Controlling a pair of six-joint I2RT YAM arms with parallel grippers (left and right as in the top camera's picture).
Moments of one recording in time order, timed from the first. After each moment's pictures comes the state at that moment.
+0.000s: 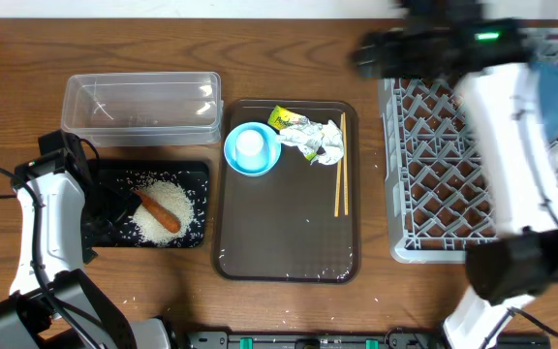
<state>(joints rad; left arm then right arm) 0.42 1.52 1.05 -1.15 -0.08 -0.58 0.30 1.93 2.04 -1.06 -0.26 0.19</state>
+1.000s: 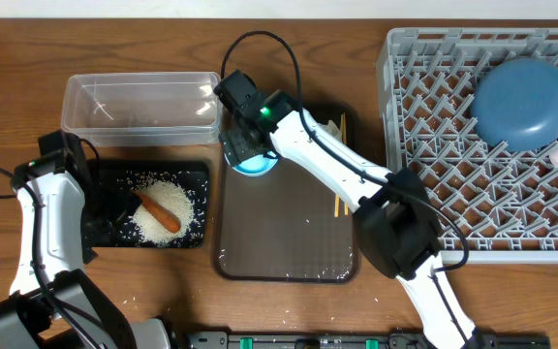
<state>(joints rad) 0.42 1.52 1.05 -1.15 -0.08 -0.58 0.76 2.33 2.04 -0.91 0.03 0.33</state>
